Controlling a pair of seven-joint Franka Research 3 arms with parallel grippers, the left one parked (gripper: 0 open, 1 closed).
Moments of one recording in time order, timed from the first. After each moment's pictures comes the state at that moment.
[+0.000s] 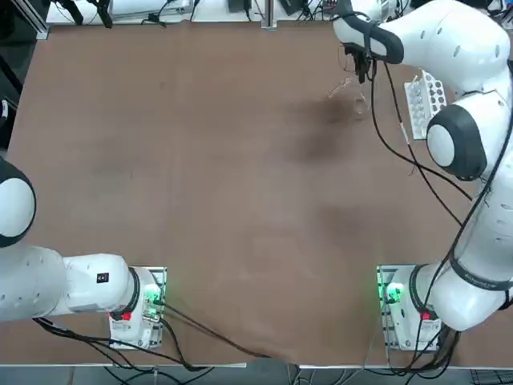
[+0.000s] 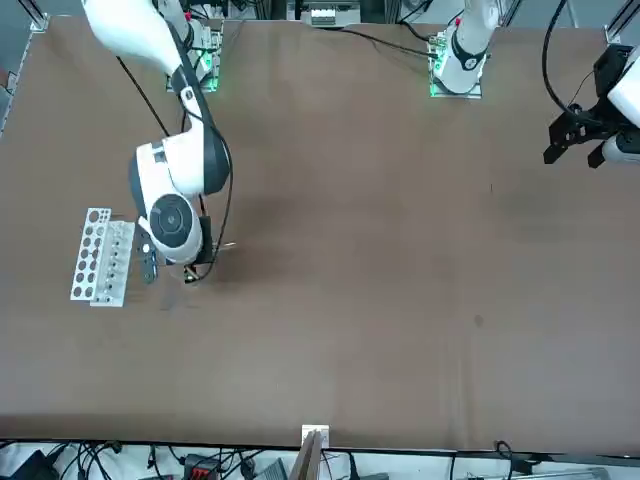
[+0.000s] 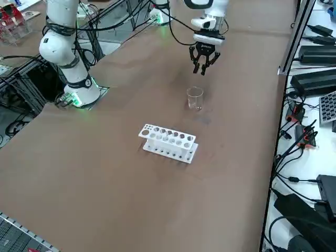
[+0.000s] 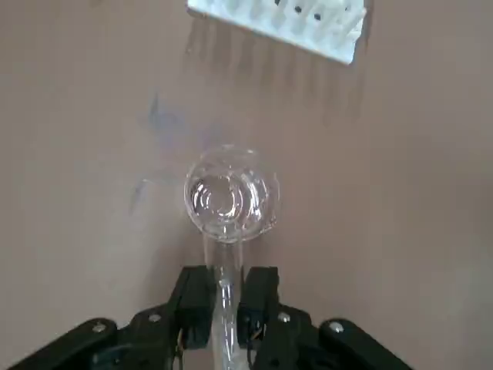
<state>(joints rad) 0.47 0.59 -0.15 -1.44 -0.14 1.78 1.73</state>
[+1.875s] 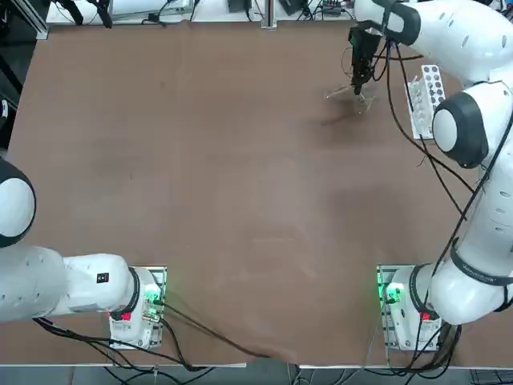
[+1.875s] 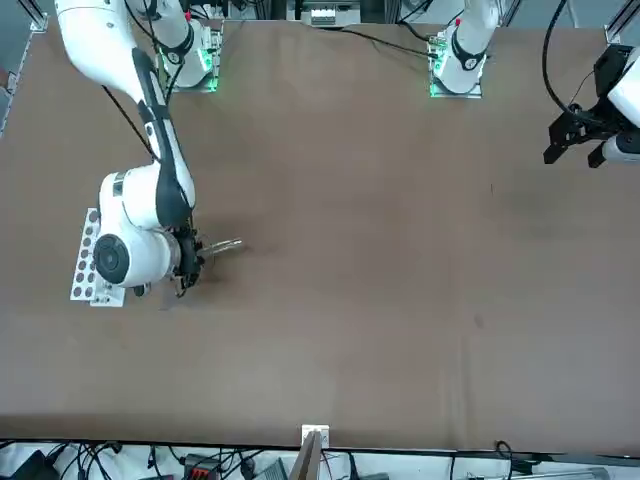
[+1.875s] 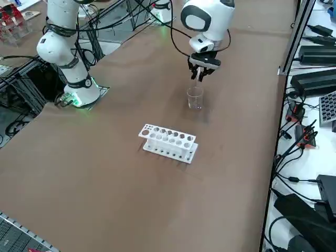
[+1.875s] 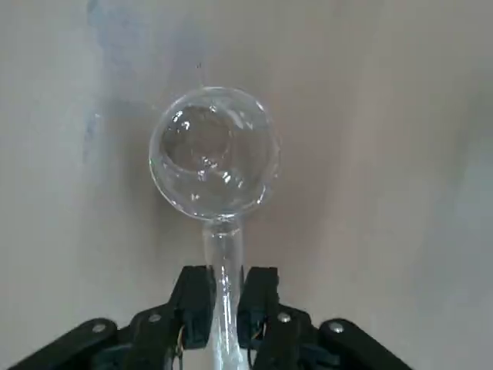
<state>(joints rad) 0.33 0.62 -0.15 -1.46 0.22 1.79 1.52</state>
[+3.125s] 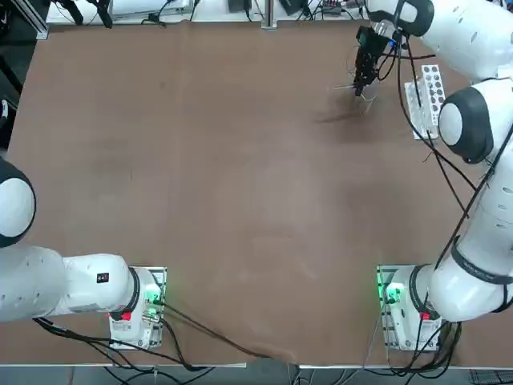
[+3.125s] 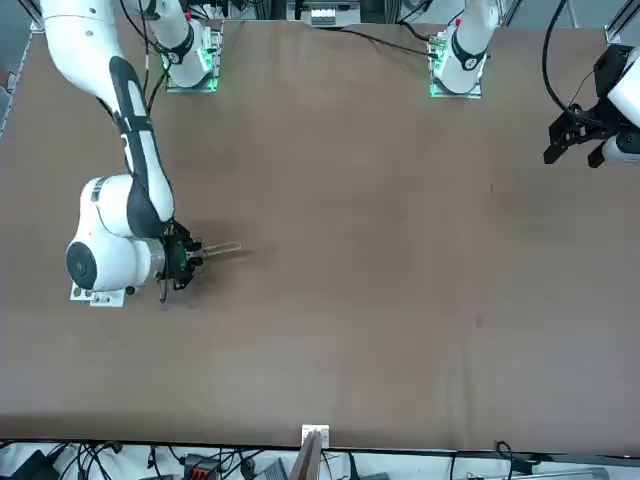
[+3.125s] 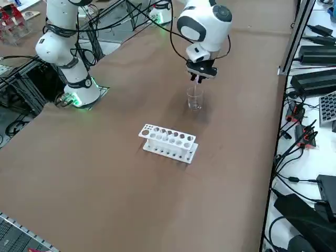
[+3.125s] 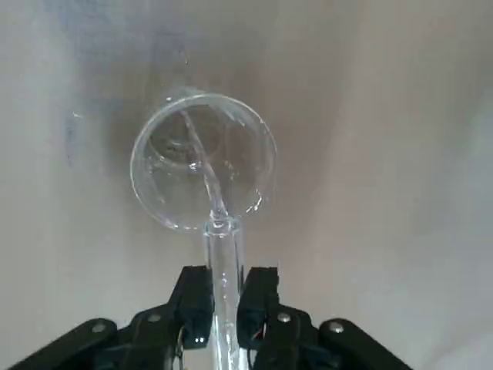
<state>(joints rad) 0.27 0.62 -0.15 -1.50 0.35 1.80 1.46</state>
